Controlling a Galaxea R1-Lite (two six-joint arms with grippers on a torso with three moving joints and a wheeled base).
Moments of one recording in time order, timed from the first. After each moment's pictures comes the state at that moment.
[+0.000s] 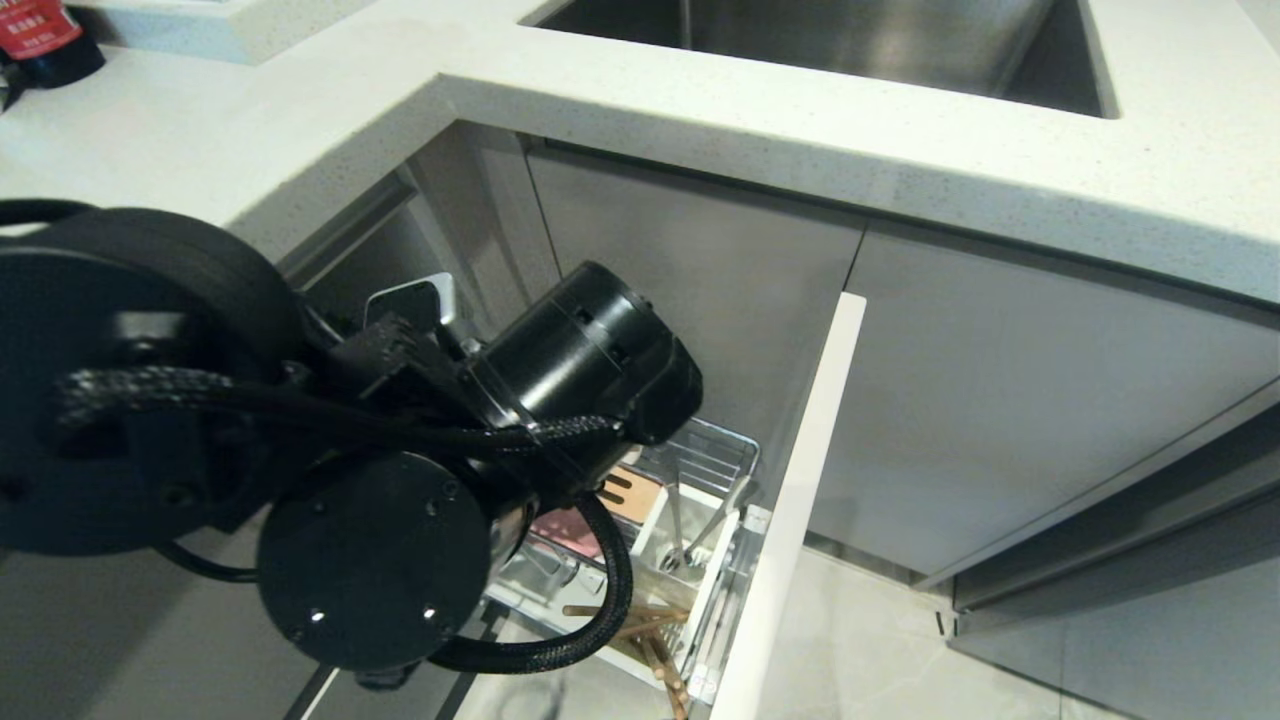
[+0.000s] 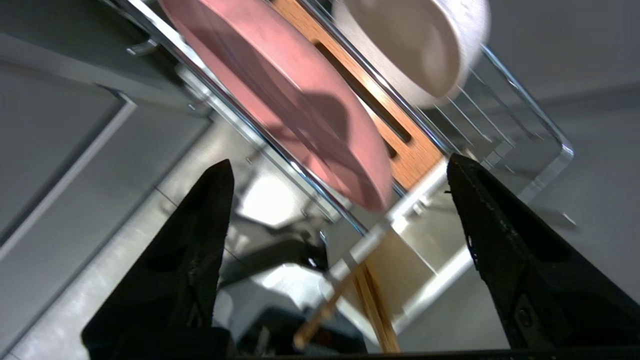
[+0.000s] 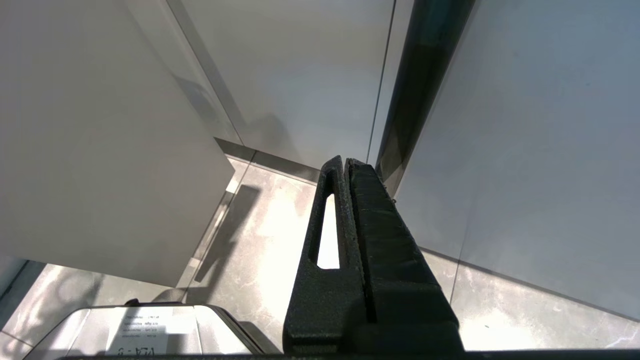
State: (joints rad) left arm -1.05 1.70 -1.43 0.77 0.97 -1.14; right arm 0.00 0.00 0.00 0.00 -0.01 0.05
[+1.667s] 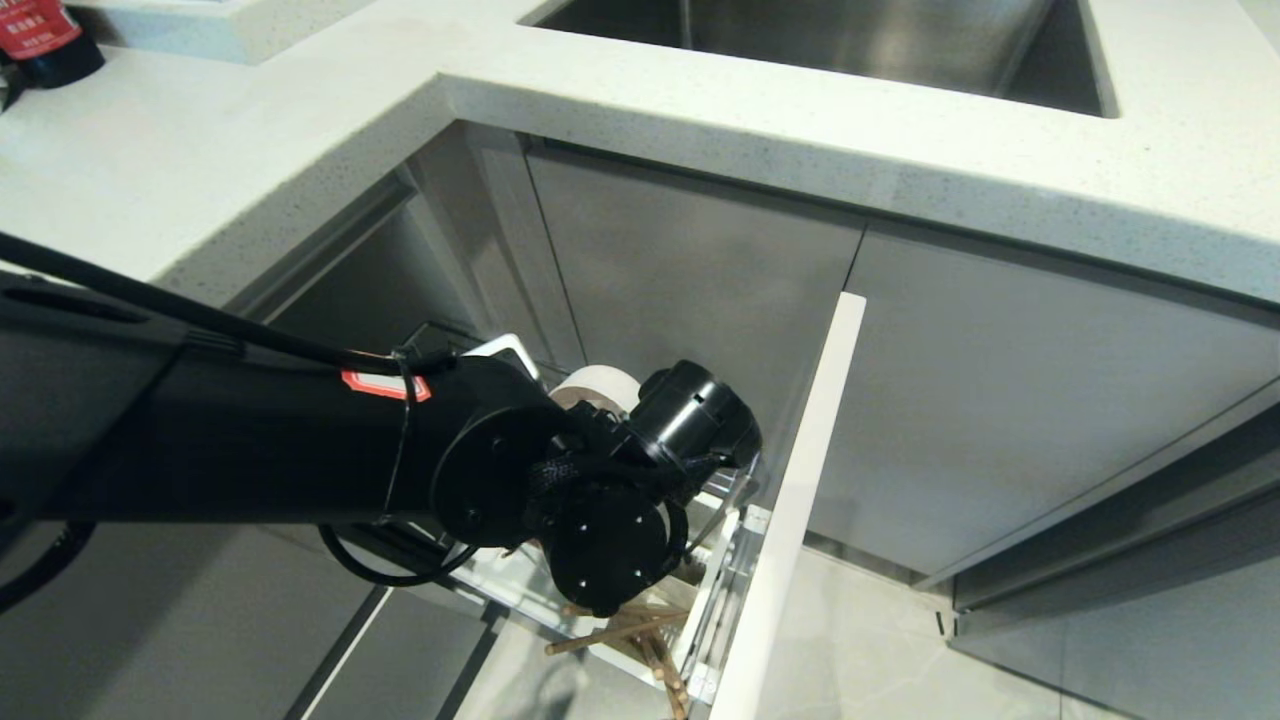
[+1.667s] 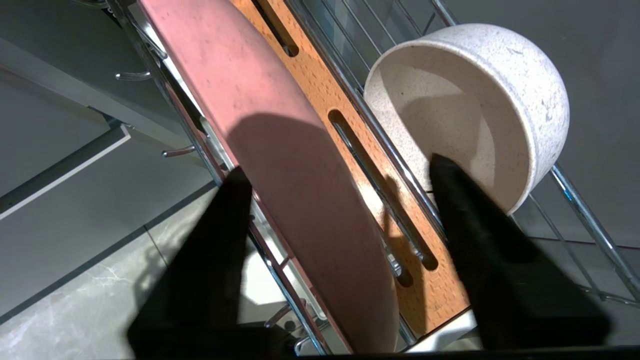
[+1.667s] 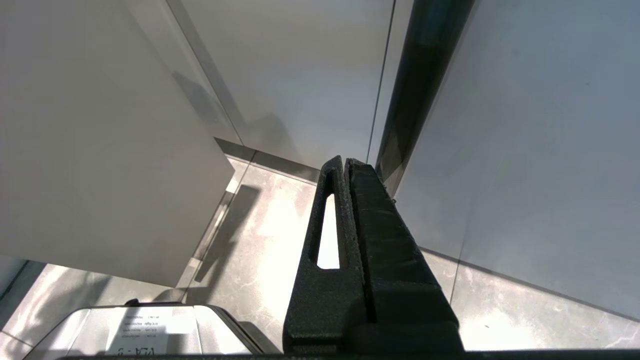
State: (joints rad) left arm -0.93 1.94 -1.39 0.51 1.18 -1.25; right arm 0.00 0.00 0.00 0.00 -0.01 0.05
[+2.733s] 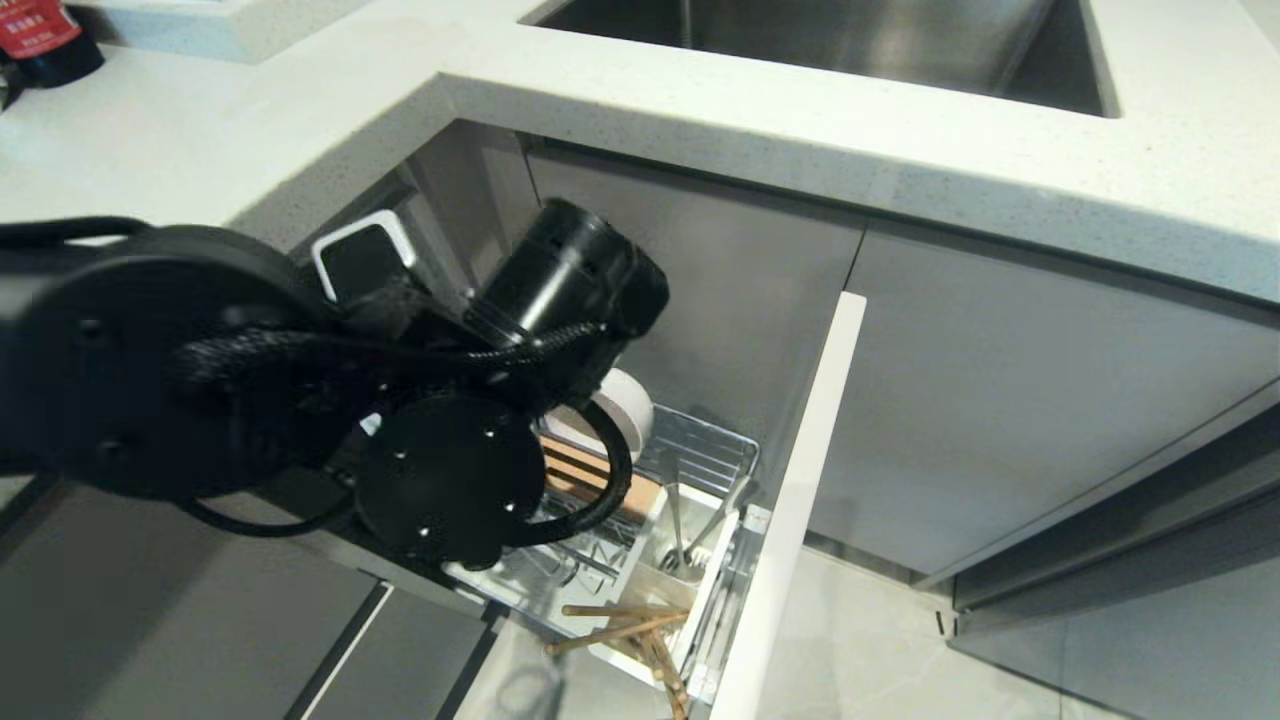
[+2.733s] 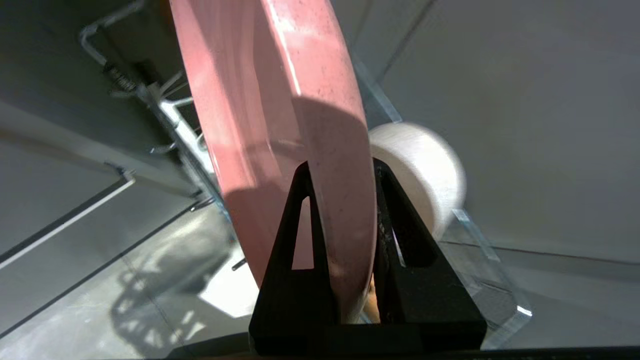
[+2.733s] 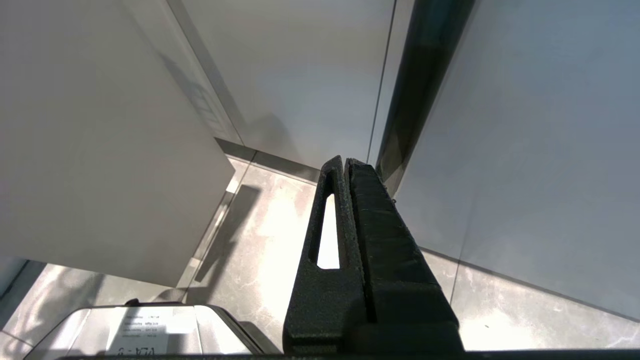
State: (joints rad) left arm -0.95 1.69 -1.41 0.51 1.18 -1.07; right arm 0.00 0.00 0.00 0.00 -0.01 0.05
